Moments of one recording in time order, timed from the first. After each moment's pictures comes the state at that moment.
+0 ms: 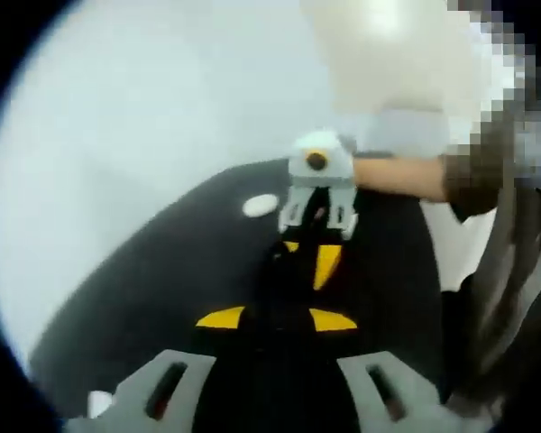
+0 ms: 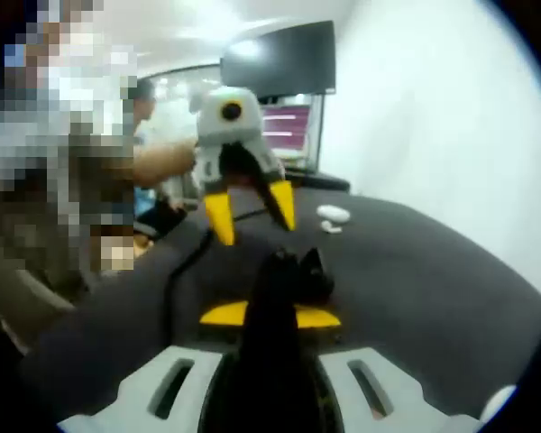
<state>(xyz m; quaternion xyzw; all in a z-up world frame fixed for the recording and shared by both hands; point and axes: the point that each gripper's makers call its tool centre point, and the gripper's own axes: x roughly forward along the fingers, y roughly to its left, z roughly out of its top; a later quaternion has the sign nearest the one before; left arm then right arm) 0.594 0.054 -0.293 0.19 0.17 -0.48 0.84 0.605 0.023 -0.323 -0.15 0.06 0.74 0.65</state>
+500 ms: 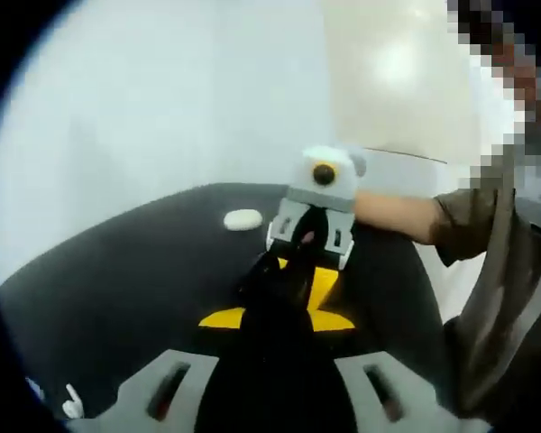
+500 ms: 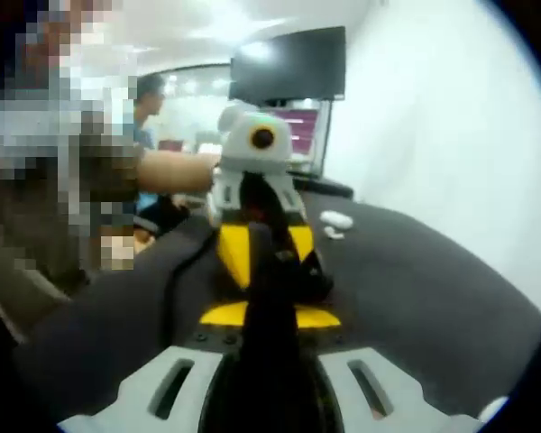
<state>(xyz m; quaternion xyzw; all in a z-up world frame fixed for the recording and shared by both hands) 0.610 0.025 -0.309 0.09 0.16 -0.51 0.84 0.604 0.023 -0.320 -0.16 0.03 0.75 0.64</state>
